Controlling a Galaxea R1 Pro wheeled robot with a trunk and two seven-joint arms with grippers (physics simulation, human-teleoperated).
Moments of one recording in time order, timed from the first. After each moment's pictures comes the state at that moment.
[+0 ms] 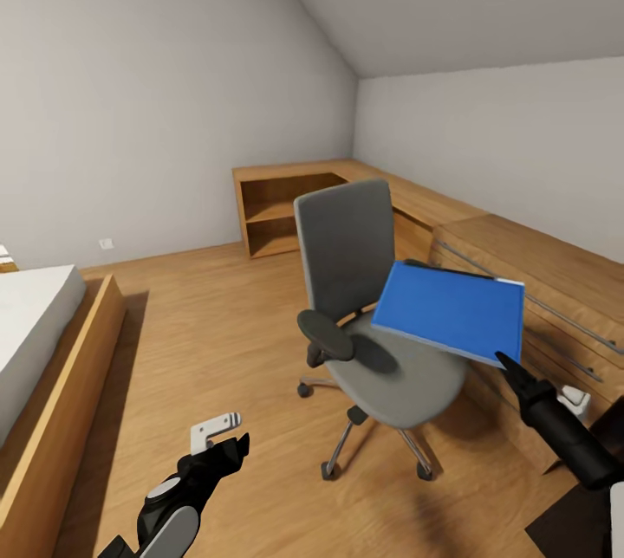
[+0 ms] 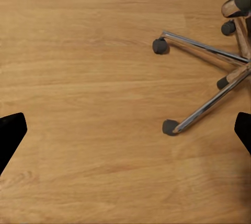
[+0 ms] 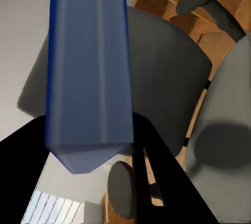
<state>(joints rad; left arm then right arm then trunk) -0.18 0.21 -0.55 -1.57 0.91 0.37 0.80 -0.27 0.07 -0.80 -1.56 -0.75 0.85 0.53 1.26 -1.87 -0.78</state>
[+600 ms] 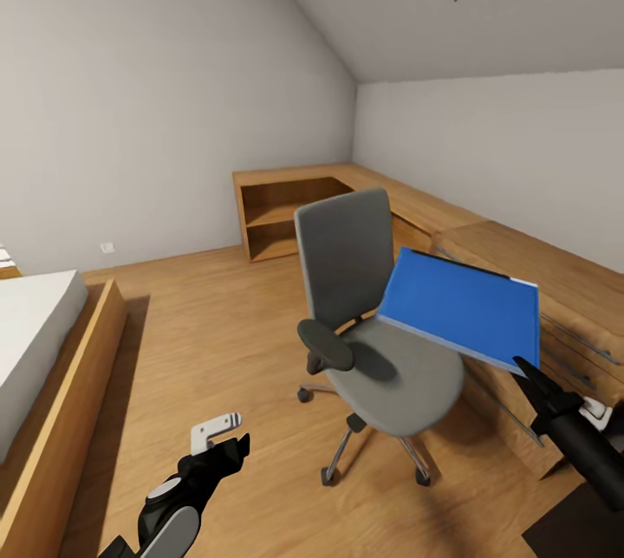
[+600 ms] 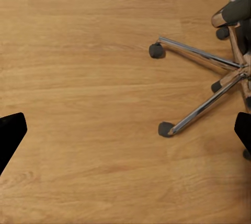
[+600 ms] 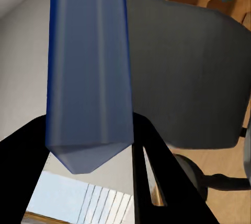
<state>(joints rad) -0.18 0.21 -0.55 -1.57 0.91 0.37 0.80 -0.27 0.08 -0.91 -1.57 -0.85 1.04 0.62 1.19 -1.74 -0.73</state>
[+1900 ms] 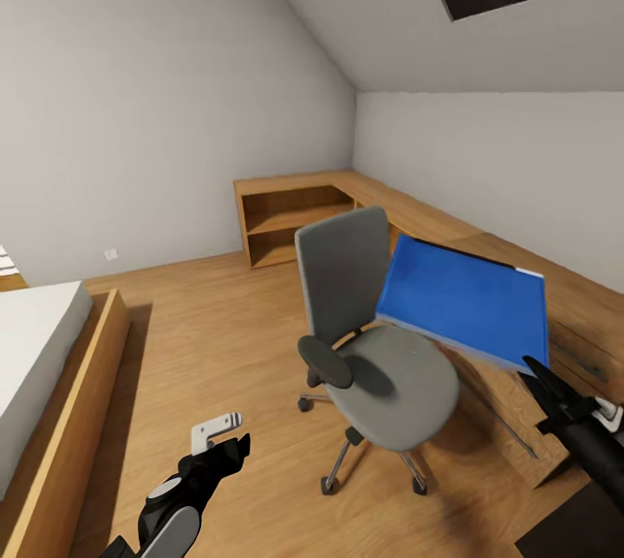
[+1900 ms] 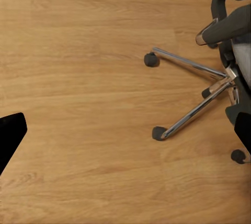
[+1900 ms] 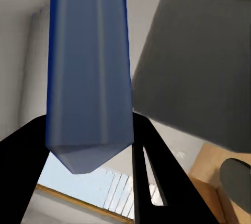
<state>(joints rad) -0.18 0.21 -0.55 -1.57 0.91 0.37 0.80 -0.19 0.00 -0.80 -1.57 -1.04 1.01 0.65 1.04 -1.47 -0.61</state>
